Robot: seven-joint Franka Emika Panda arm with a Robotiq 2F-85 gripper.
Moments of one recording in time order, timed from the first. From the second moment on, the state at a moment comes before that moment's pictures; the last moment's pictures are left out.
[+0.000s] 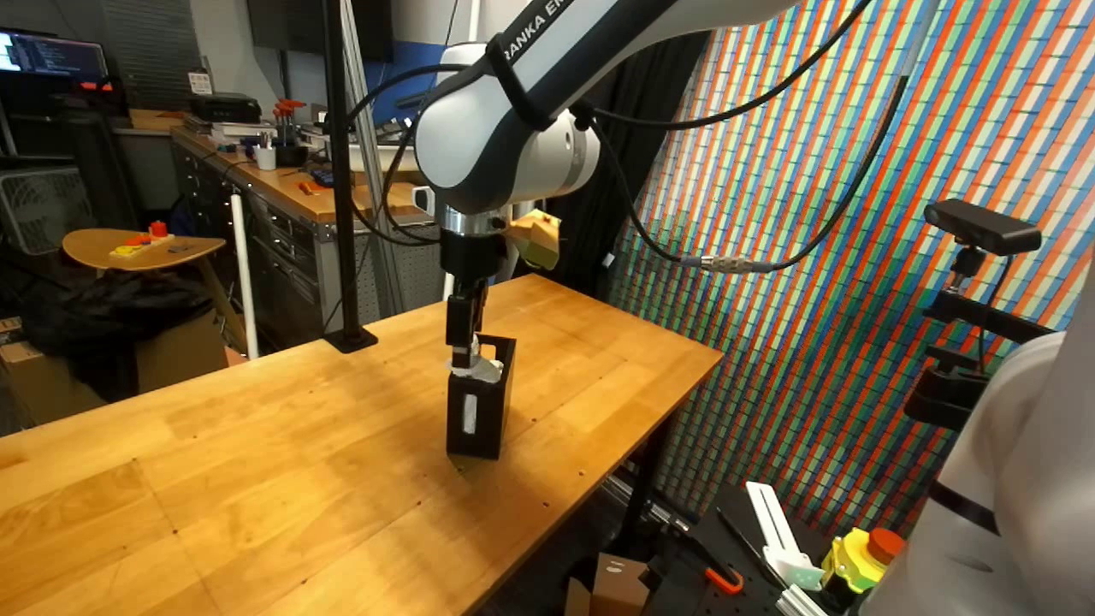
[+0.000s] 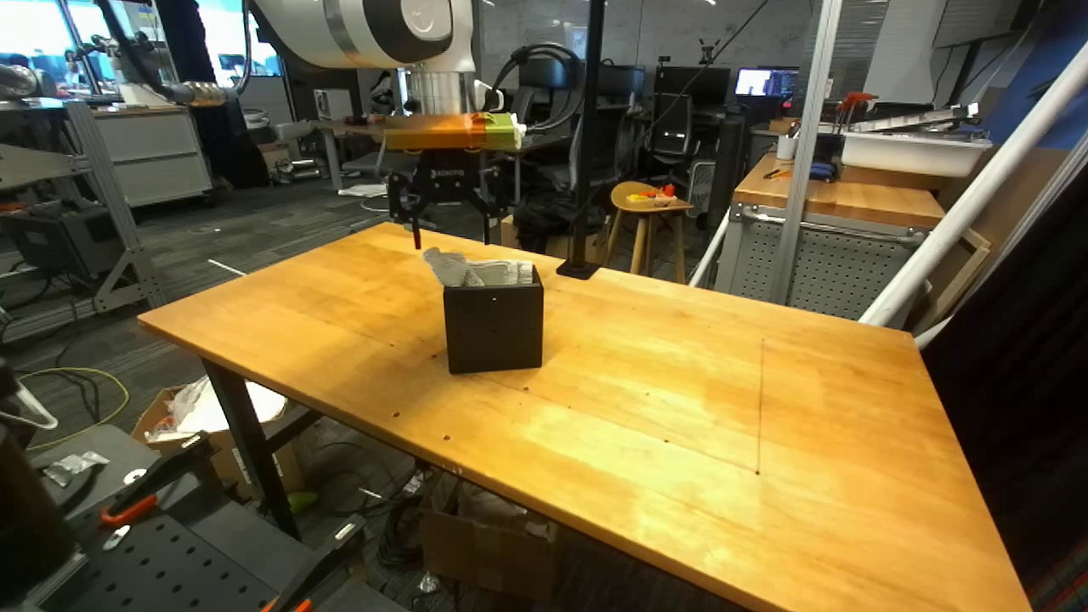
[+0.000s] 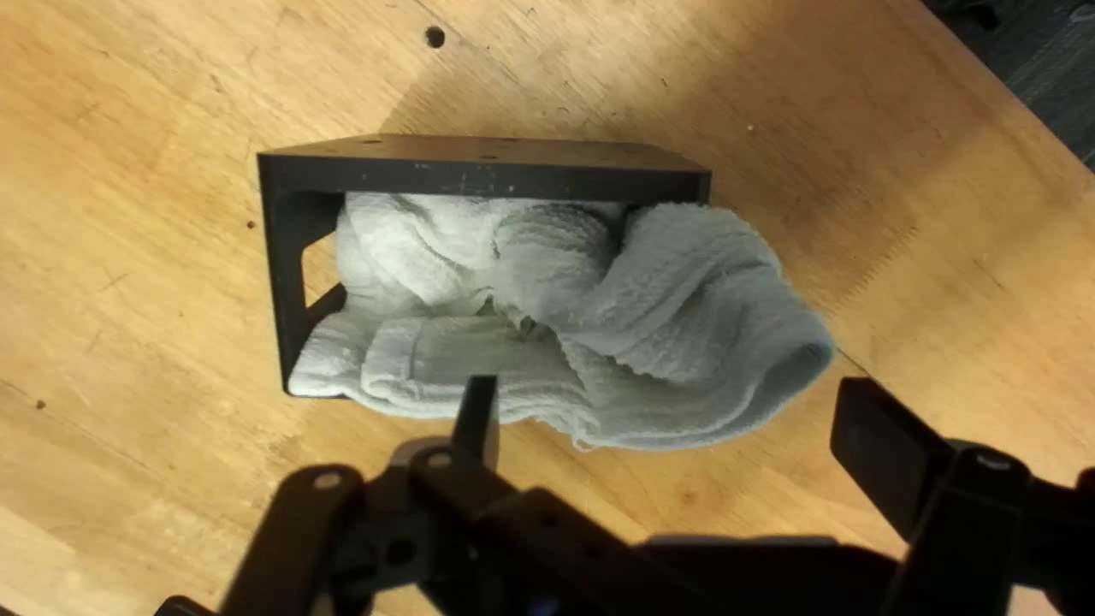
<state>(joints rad) 0.01 0.07 0.02 -2.28 -0.06 2.36 -0.64</state>
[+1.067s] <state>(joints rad) -0.05 0.09 0.01 -2.29 0.02 2.36 -0.70</state>
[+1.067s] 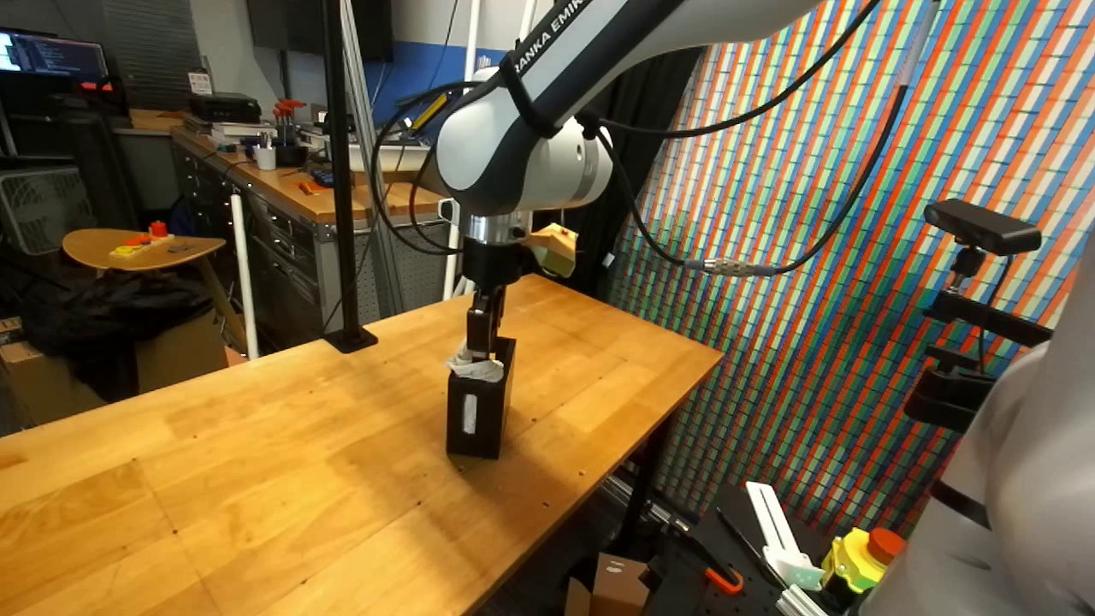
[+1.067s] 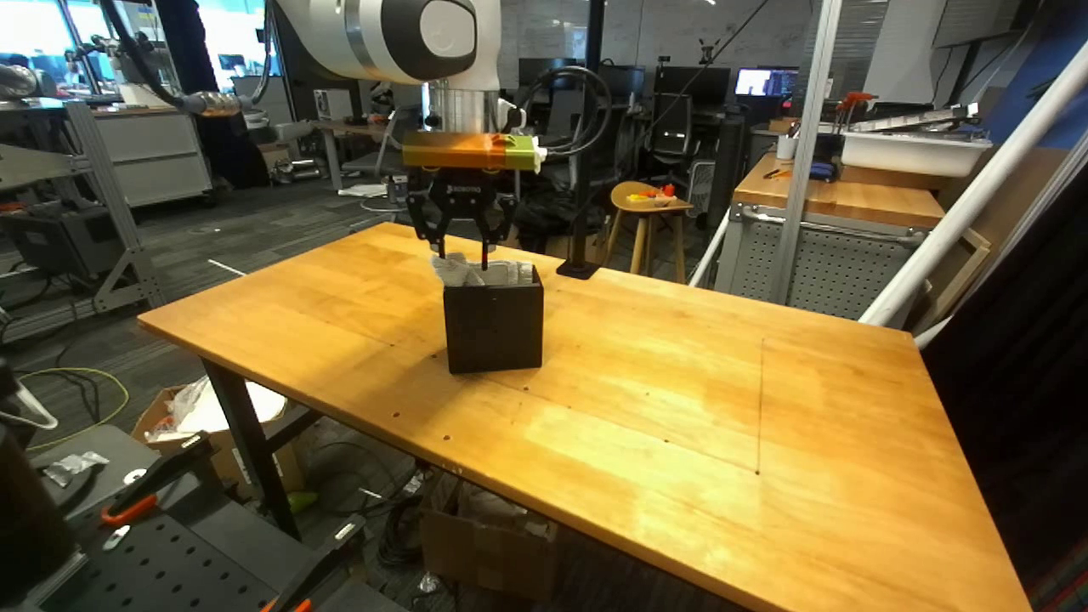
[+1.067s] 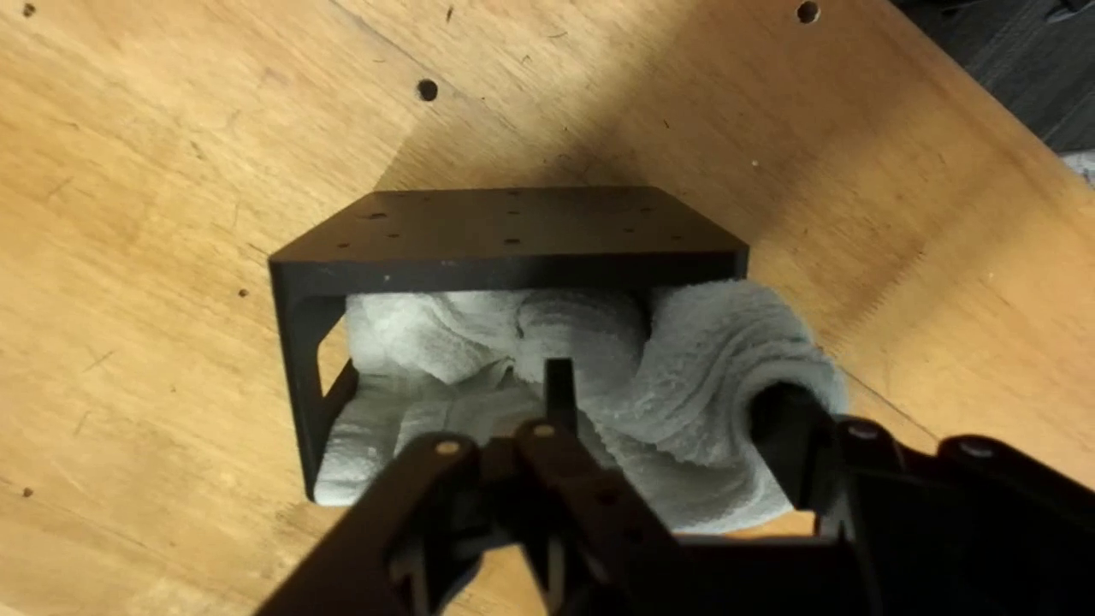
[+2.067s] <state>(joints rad) -0.05 0.09 0.01 -2.30 0.03 2.37 -0.70</state>
